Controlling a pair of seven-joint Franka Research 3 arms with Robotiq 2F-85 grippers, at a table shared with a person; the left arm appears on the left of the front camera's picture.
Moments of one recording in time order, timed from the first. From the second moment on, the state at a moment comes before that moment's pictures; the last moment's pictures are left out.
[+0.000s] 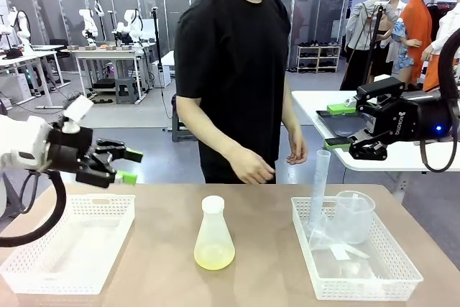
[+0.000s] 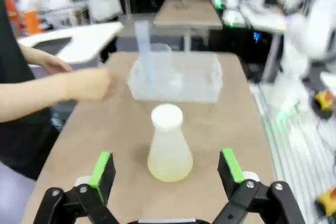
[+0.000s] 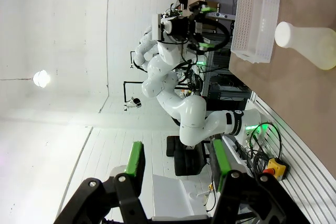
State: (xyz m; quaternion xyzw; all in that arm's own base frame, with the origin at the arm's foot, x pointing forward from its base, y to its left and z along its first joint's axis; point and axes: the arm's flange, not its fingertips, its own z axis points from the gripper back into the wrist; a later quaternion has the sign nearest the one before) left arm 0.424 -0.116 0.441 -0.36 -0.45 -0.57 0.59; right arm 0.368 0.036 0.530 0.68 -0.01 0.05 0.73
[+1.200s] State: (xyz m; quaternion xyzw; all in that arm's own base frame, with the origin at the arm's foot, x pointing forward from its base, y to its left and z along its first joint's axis) left arm 0.445 -0.130 0.396 -0.27 -0.36 -0.69 0.57; right arm 0.368 0.036 0.530 0.68 -0.01 0.05 0.73
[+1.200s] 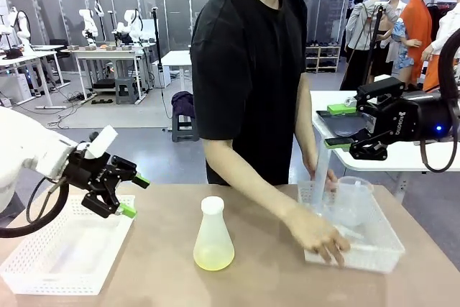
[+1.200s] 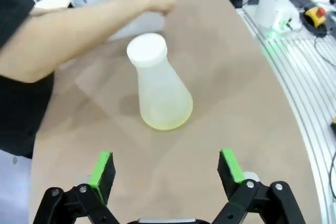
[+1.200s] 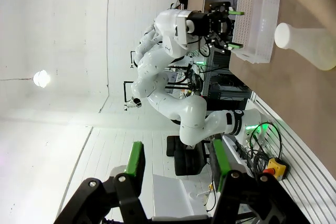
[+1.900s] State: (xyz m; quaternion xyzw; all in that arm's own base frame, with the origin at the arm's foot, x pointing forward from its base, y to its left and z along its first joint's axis) left arm 0.456 -0.170 0.366 -0.26 -0.31 -0.70 0.59; right arm 0.368 0.036 0.530 0.68 -0.01 0.05 0.73
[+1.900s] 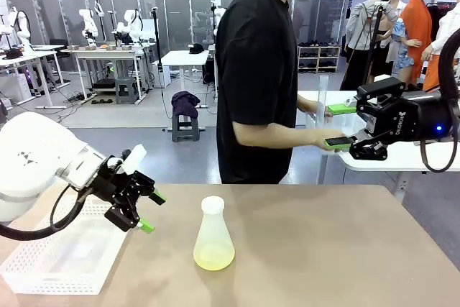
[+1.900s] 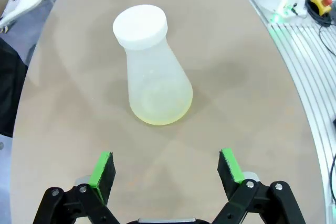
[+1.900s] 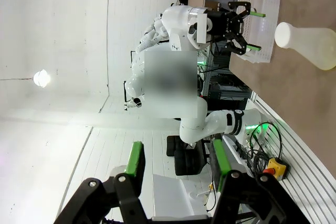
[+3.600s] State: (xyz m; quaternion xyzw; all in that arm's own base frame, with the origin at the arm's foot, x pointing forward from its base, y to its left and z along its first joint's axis) left arm 0.473 -0.207 0.330 -0.34 -0.30 -0.65 0.61; right arm 0.368 0.036 0.530 0.68 -0.01 0.05 0.73
